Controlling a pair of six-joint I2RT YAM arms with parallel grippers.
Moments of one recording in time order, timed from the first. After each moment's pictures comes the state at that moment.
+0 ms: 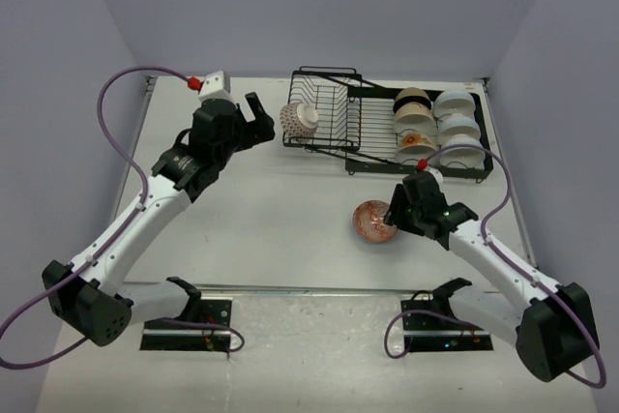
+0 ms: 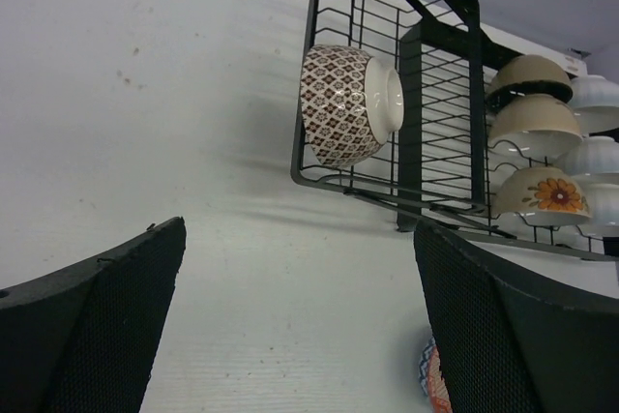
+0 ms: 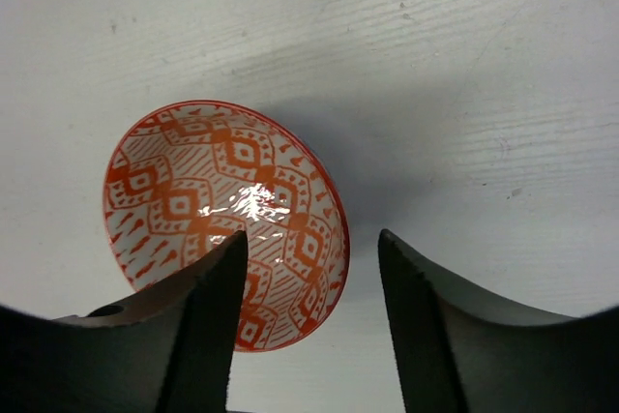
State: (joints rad) left arm -0.53 1.20 1.22 -0.45 -0.36 -0.60; right arm 0.43 1.04 0.60 -0.53 0.14 0.71
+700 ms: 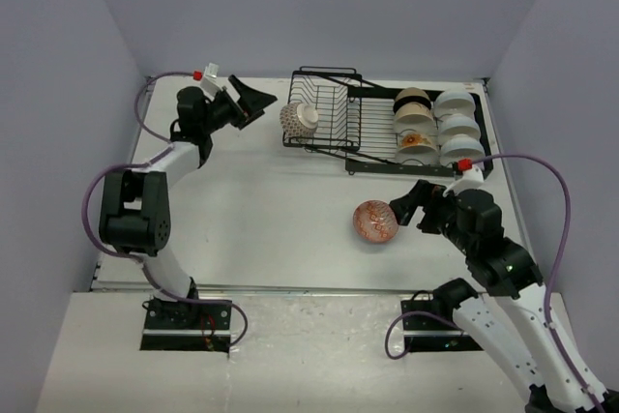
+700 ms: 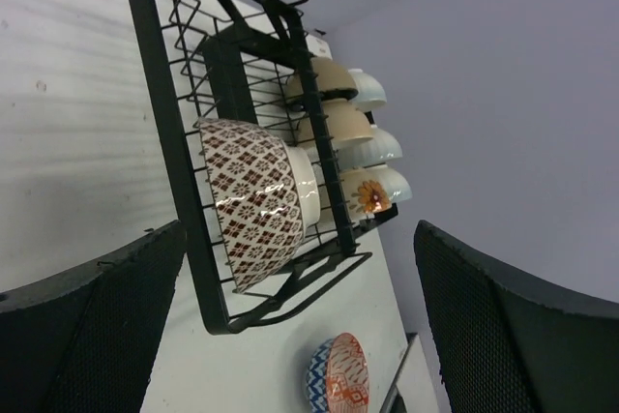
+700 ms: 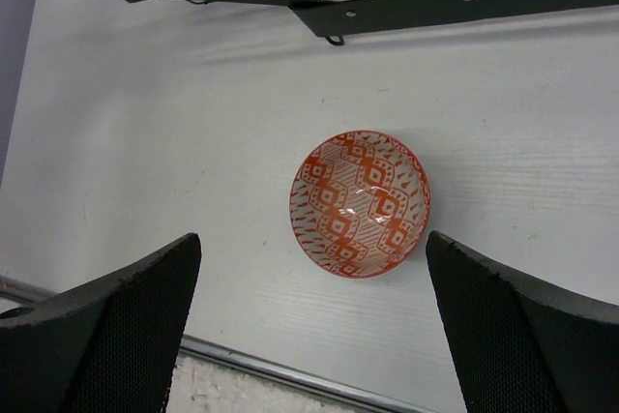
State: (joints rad) left arm -0.10 1.72 1.10 0.49 0.63 -0.94; right arm 0.43 0.50 0.74 -0.72 0.08 0.59
